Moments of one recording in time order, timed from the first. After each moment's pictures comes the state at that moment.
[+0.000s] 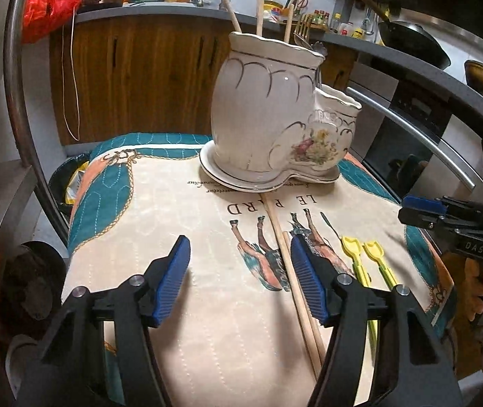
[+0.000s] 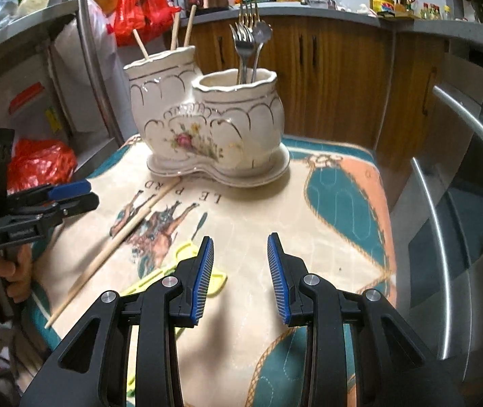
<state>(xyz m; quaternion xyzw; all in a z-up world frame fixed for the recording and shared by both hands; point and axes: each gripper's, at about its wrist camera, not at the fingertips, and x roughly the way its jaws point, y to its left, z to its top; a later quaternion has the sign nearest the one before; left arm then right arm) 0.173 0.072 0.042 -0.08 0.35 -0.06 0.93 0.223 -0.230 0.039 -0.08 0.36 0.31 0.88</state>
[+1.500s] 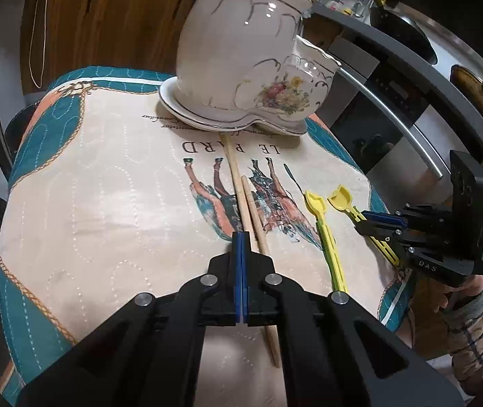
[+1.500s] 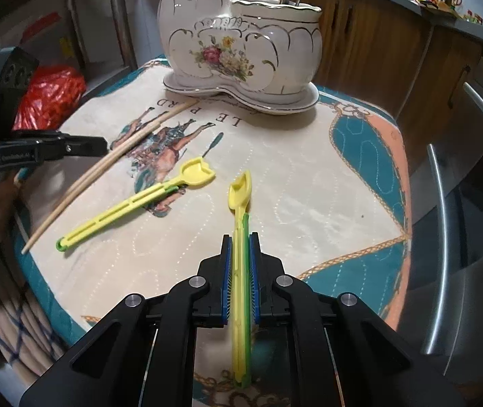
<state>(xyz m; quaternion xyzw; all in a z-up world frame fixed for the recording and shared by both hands) 0.176 0.067 0.017 -0.15 0.42 -0.14 0.88 0.206 -0.223 0.007 -0.19 0.43 0.33 0.82</state>
